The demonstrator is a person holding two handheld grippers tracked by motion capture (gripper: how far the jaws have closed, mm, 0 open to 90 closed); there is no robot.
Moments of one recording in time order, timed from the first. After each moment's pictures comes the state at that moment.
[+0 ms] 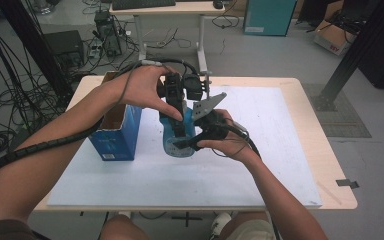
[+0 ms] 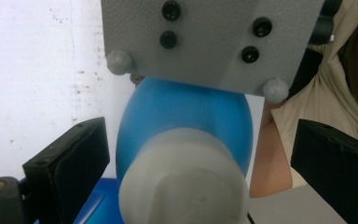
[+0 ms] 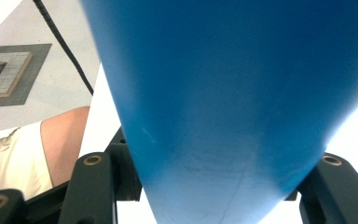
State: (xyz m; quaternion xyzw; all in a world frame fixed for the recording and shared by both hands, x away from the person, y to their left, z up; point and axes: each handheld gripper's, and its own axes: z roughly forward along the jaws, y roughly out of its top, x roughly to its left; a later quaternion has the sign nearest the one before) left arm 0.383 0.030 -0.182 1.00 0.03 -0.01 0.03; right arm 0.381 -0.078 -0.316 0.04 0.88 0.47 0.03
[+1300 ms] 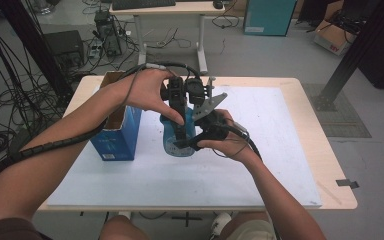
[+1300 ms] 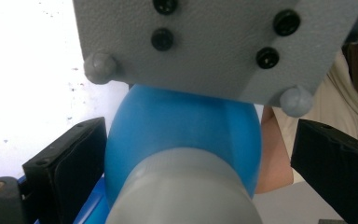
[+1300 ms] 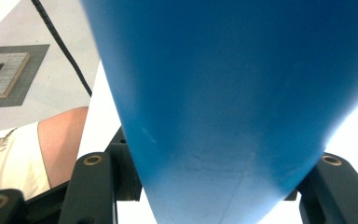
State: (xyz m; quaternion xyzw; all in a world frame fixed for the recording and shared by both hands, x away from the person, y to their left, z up) left arm 0.382 0.025 -0.192 1.00 0.02 -0.01 0.02; right arm 0.382 -0.081 -0.317 0.04 0.88 0.47 0.03
